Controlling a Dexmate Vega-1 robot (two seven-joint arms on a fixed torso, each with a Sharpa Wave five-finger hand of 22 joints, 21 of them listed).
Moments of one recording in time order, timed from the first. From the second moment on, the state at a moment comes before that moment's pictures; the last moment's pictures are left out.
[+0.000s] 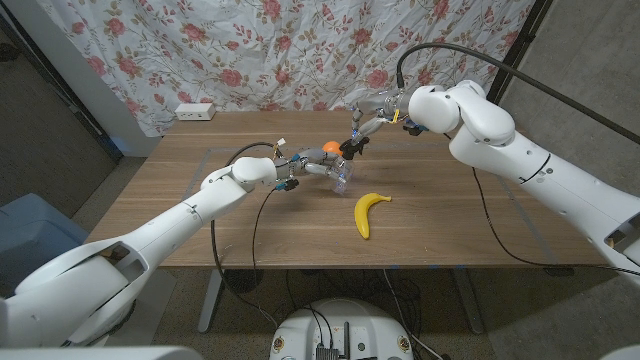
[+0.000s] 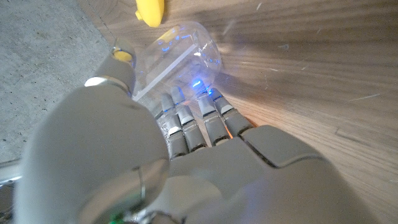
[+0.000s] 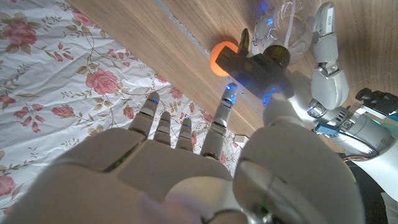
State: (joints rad) left arm 0.55 0.61 0.73 -1.40 -0.21 -0.06 -0.38; left_hand 1.02 -0.03 0.35 -0.18 0.20 0.42 -0.06 0.69 0.23 0.56 -0.14 0.40 0.48 0.51 -0.05 0.37 0.23 0.33 -0.04 0.21 0.17; right arm -0.43 -0.79 -0.73 -2.09 -0.73 -0.32 0.74; right_hand 0.71 -0.02 0.39 -0.15 0.20 0.68 -0.15 0.51 0.26 0.03 0.04 0.24 0.20 -0.05 0.15 0.27 0.26 0.19 0.21 0.20 0.17
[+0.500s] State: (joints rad) left arm 0.54 0.60 0.73 -1.39 -0.21 -0.06 -0.38; left_hand 1.02 -0.03 0.35 -0.18 0.21 0.42 -0.06 0.70 0.22 0.57 -0.13 0.40 0.49 0.51 -0.05 0.36 0.23 0.33 -0.04 0.21 0.17; right arm -0.43 -0.78 -0.73 -2.07 -0.75 -0.31 0.70; right_hand 0.69 -0.02 0.38 -0.15 0.19 0.81 -0.13 0.56 0.25 0.10 0.01 0.24 0.20 0.00 0.13 0.28 0.26 0.23 0.21 0.20 0.17
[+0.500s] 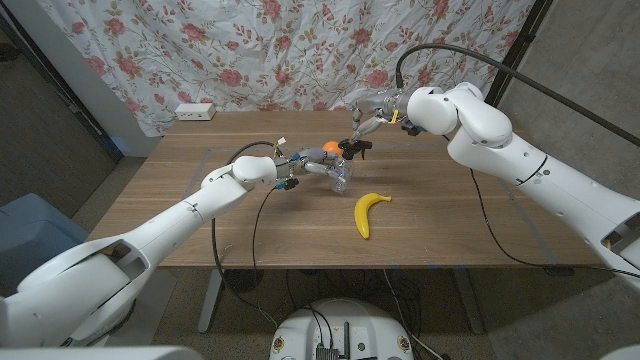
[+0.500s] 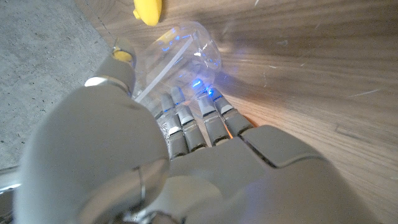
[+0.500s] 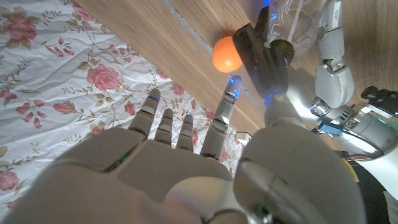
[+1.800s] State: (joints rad) left arm 0.53 0.61 0.74 -1.40 -0.20 -0.04 -0.38; left_hand 1.02 -0.03 0.35 -0.18 0.21 0.43 -0.06 0.71 0.22 0.59 -0.12 0.39 0.49 0.52 -0.05 0.36 0.23 0.34 -0.04 0.21 0.17; right arm -0.47 -0.76 -0.74 -2.08 -0.80 -0.35 0.68; right_hand 0.67 0.00 0.37 -0.15 0.19 1.10 -0.13 0.65 0.20 0.31 -0.03 0.26 0.20 0.14 0.05 0.33 0.25 0.34 0.18 0.20 0.17
